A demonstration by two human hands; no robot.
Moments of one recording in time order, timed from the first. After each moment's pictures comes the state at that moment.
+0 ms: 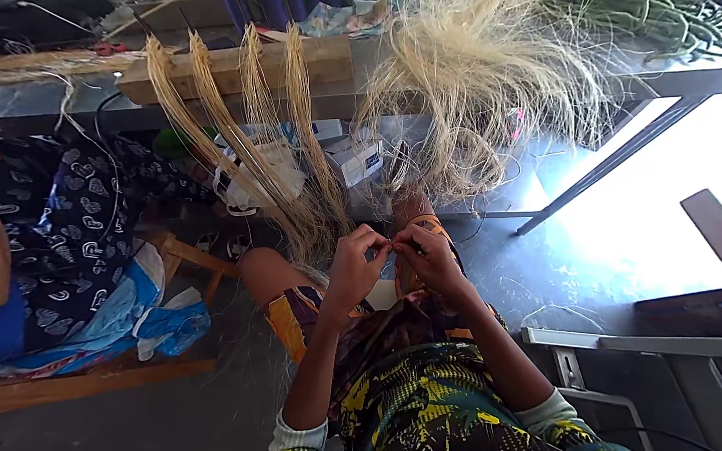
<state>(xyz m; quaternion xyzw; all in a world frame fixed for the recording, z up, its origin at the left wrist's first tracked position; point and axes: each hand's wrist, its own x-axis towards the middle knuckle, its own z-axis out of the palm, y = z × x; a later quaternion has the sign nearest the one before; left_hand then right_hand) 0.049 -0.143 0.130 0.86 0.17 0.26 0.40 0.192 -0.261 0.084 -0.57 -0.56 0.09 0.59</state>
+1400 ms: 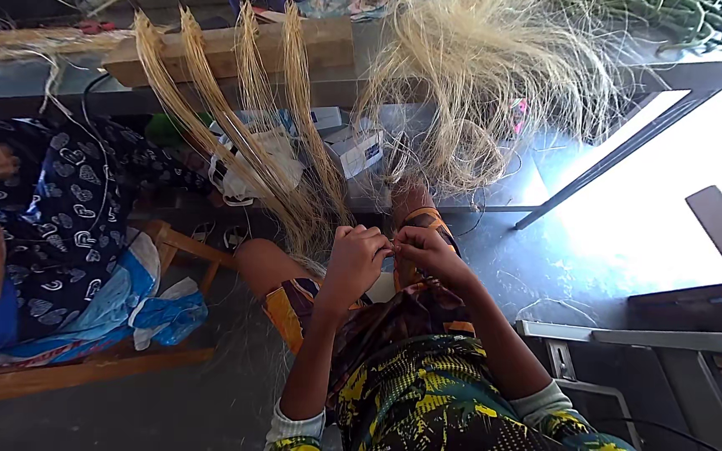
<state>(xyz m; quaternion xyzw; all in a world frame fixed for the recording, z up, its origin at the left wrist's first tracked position) 0.046 -0.140 0.133 0.96 0.12 0.15 0.21 0.207 -0.263 0.080 -0.56 -0.47 0.40 0.56</state>
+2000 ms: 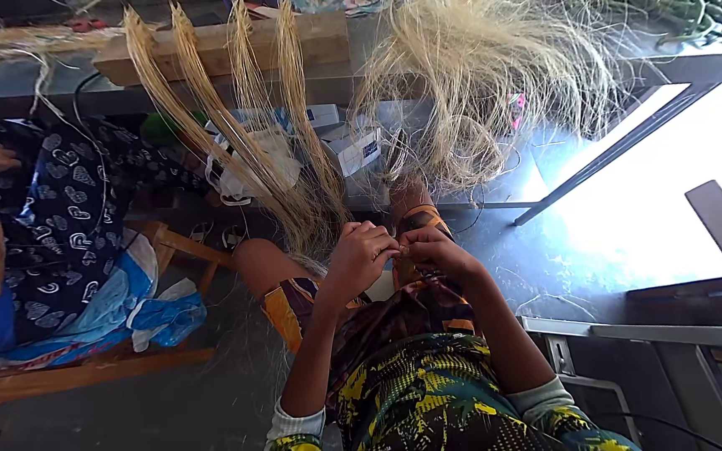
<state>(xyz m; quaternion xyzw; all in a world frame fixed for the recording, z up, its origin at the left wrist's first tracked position) 0.052 -0.131 0.114 0.95 0.03 0.21 0.24 0.221 -0.269 0.079 -0.44 -0.41 0.57 0.57</state>
